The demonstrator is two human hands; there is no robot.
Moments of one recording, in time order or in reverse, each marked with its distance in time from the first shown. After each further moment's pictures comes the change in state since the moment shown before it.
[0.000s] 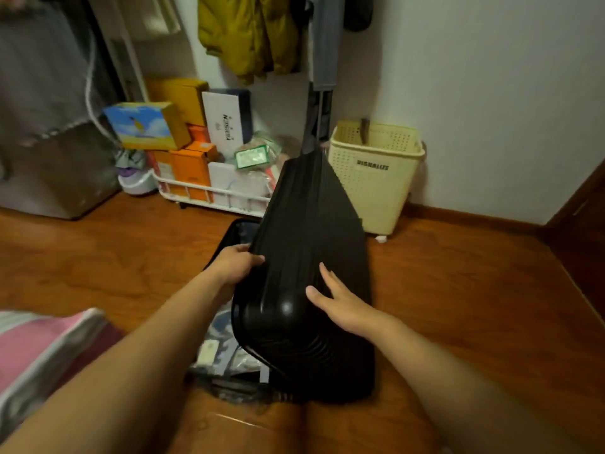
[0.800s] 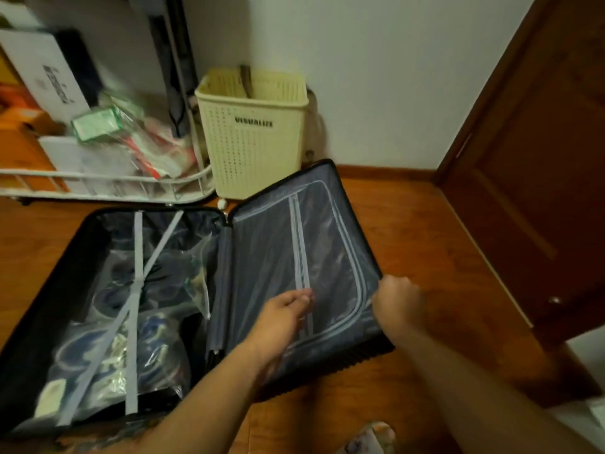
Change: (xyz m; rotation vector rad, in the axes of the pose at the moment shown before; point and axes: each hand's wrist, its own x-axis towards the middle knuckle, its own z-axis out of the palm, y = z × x) left_hand -0.061 -0.079 0.338 -0.037 -0.470 -0.089; right_hand -0.062 0.260 -0.180 -0.829 0.723 0.588
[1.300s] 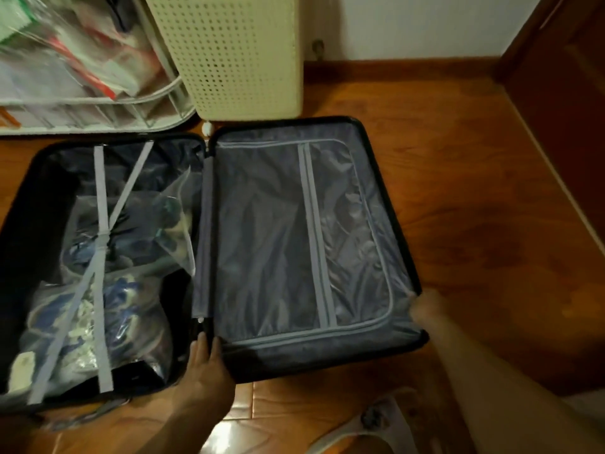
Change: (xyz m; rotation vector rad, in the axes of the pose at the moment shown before) left_hand 0.076 -0.219 -0.114 1.251 0.236 -0.325; right_hand 0.065 0.061 0.260 0.286 -0.600 0.207
